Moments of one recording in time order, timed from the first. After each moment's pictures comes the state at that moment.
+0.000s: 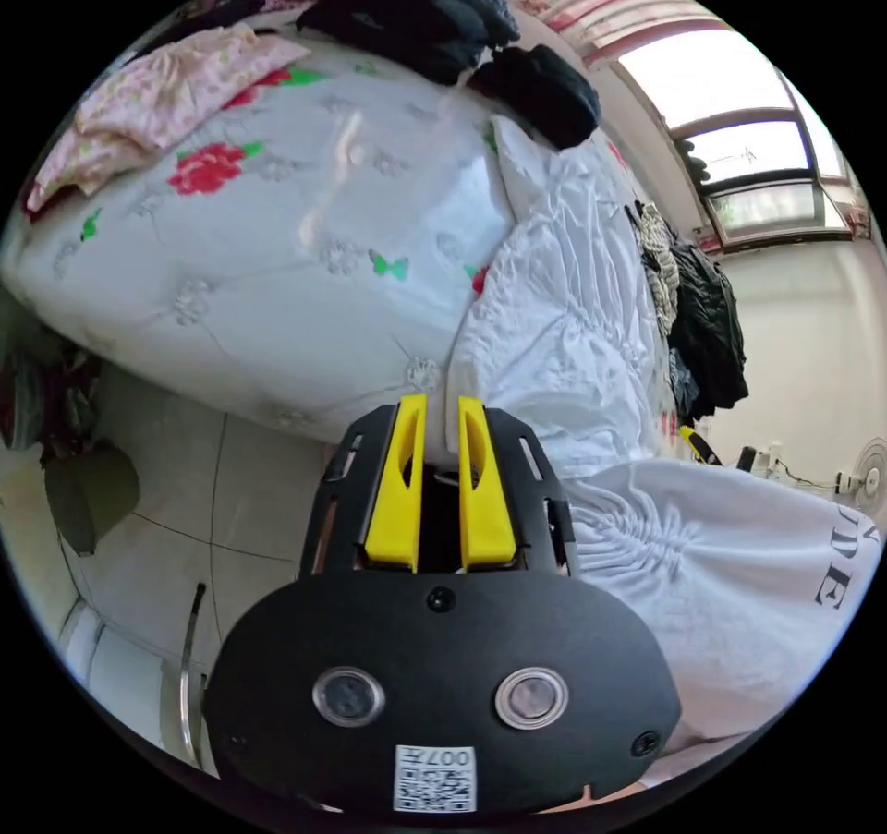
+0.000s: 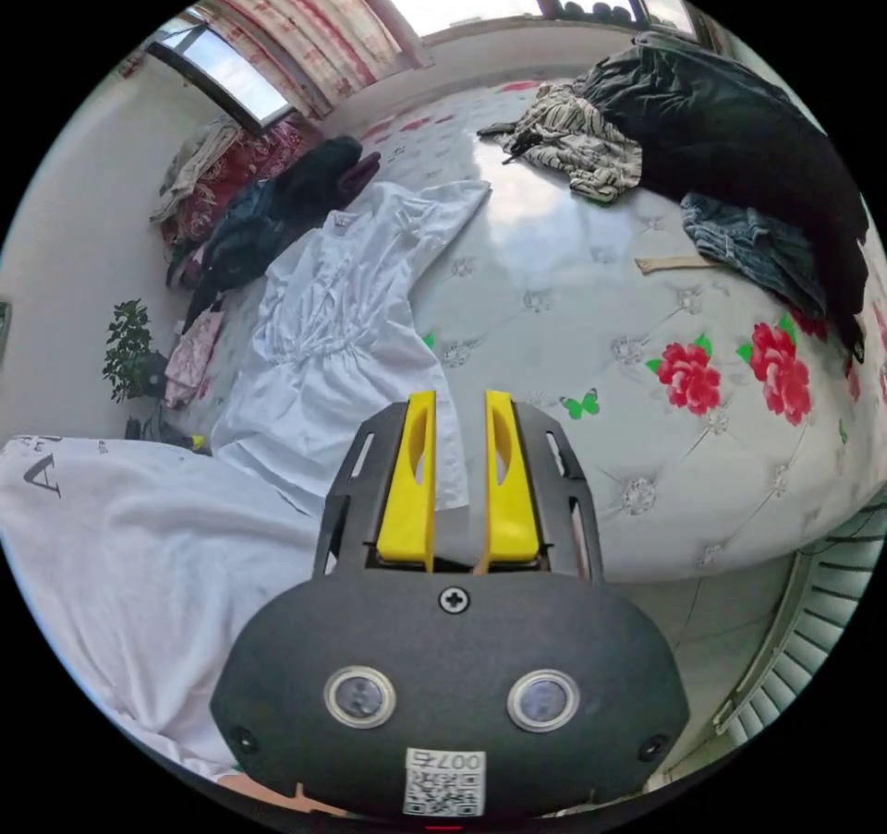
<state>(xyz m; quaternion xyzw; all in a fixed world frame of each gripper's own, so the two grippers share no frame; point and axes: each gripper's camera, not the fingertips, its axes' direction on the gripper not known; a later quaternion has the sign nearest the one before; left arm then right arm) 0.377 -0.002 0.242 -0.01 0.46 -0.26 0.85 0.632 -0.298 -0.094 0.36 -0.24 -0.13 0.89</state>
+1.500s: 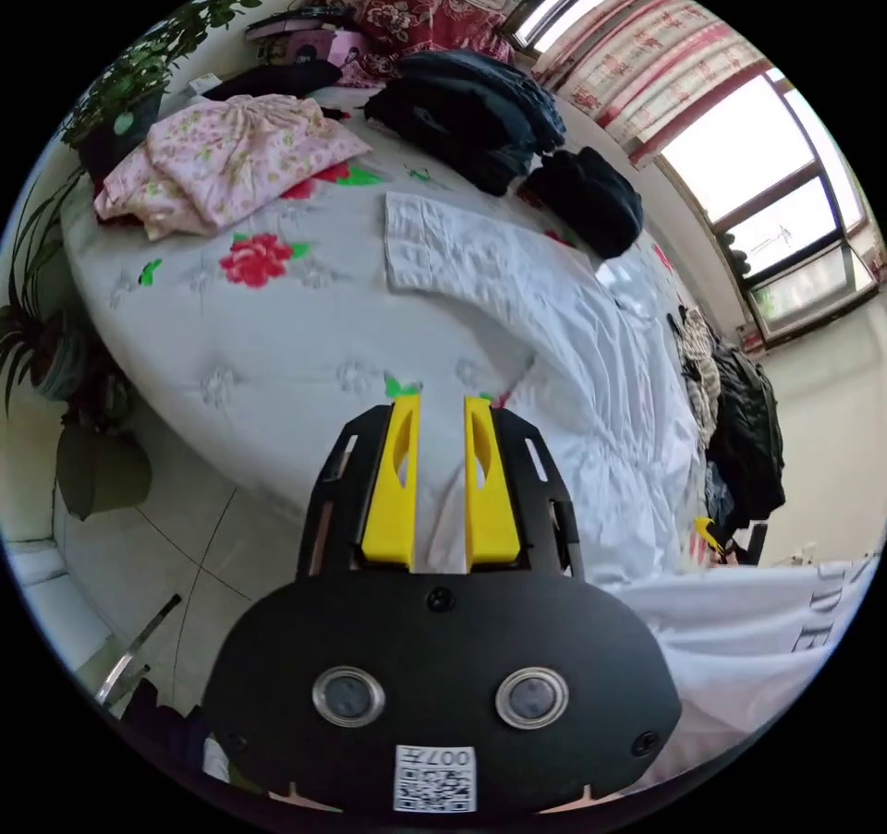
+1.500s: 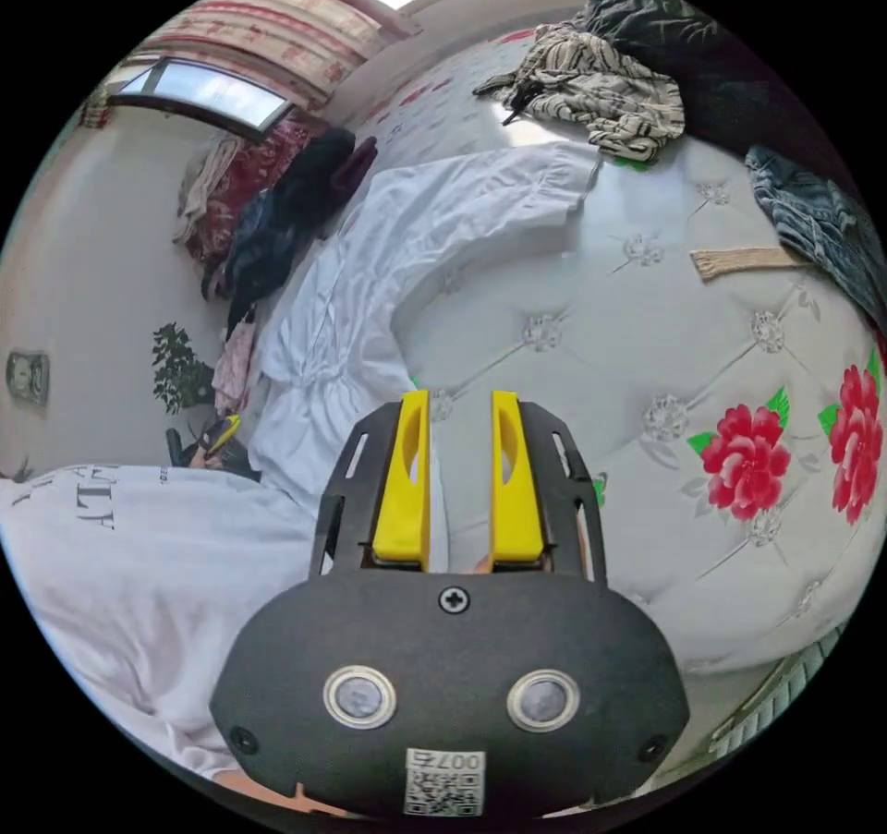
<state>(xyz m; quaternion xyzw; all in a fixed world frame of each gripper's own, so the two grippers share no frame) 0.363 -0.041 0.263 0.06 0.35 -0.39 0.85 0.676 -0.425 -0.063 0.26 -0.33 -0.17 0.89</state>
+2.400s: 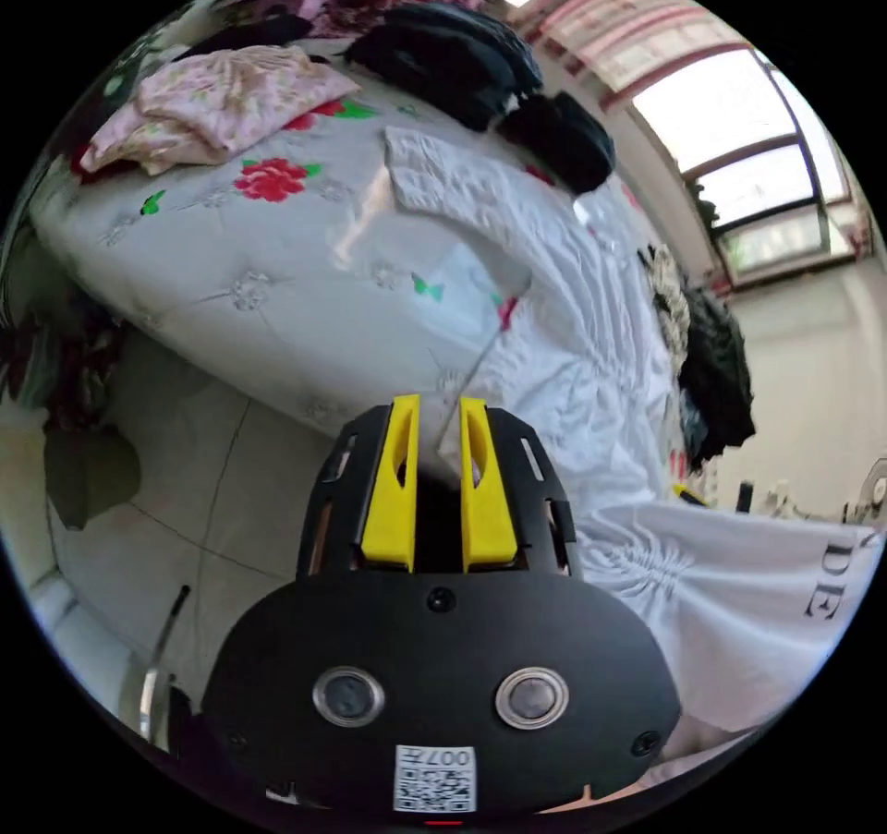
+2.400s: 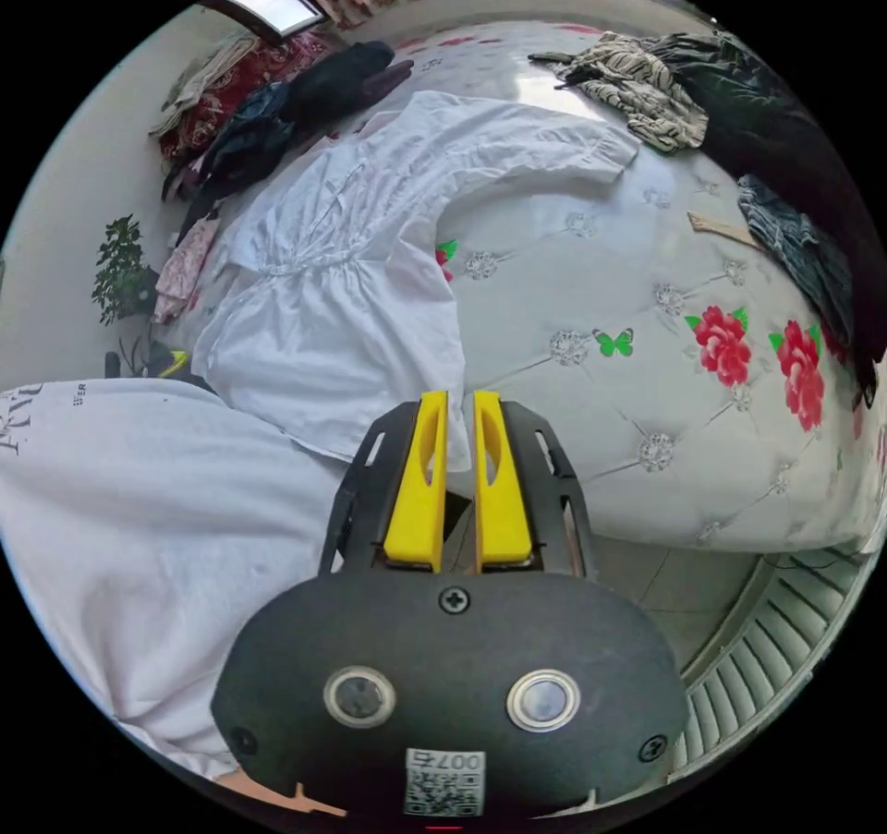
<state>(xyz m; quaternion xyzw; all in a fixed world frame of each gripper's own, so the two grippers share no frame) 0.268 0.060 0.304 0.03 0.43 -0.33 0.84 0.606 -0.249 -0.052 0.25 -0.19 -0.19 0.93</state>
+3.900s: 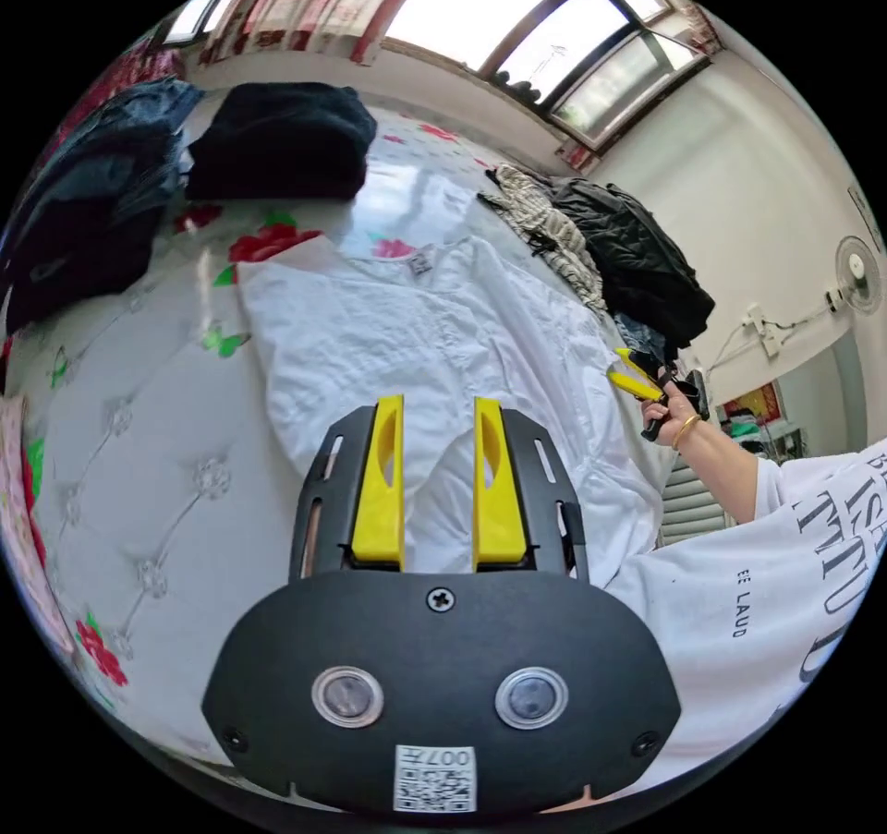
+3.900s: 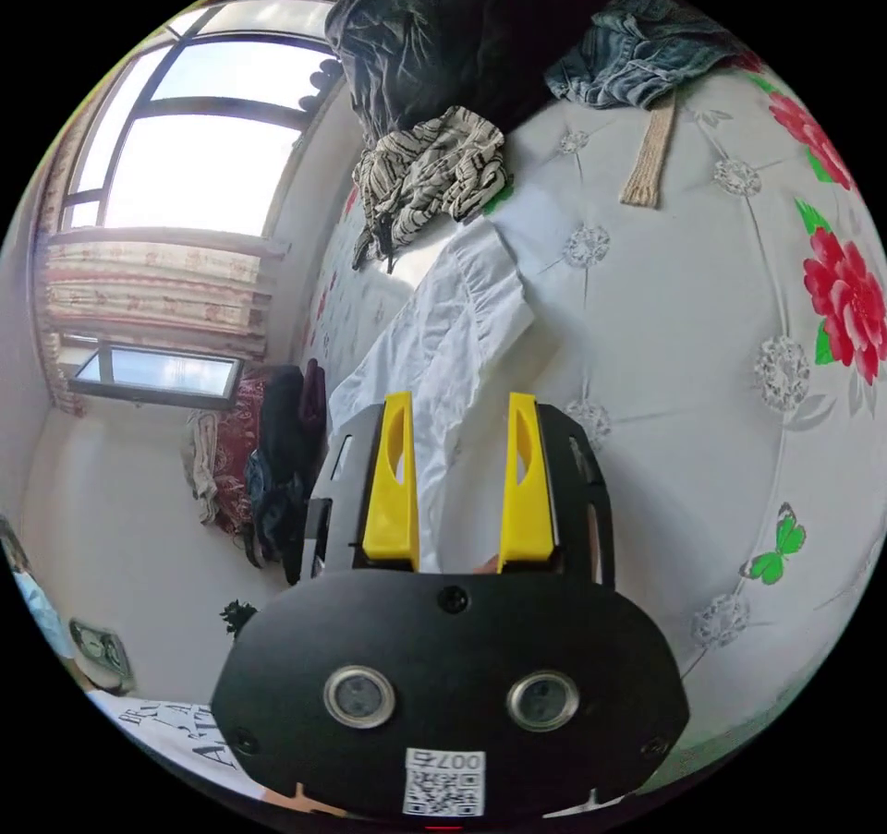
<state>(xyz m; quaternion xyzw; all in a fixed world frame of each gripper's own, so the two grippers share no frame) 0.452 -0.196 0.240 0.14 0.48 -0.04 0.87 0.752 -0.386 -0.047 0.37 -0.50 0.20 0.76</state>
